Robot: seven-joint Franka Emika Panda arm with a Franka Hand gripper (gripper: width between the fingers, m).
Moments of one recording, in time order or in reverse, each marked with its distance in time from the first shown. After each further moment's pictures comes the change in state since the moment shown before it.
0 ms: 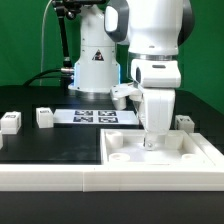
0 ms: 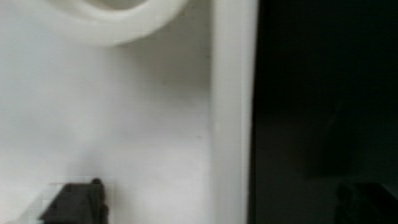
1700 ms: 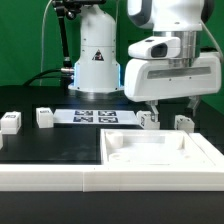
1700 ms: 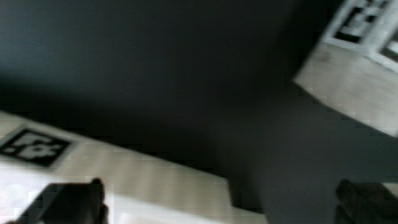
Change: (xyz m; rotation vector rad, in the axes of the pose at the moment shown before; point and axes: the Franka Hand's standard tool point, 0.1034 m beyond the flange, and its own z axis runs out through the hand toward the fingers) arm 0.055 -0.026 -0.028 0.001 0.072 1.187
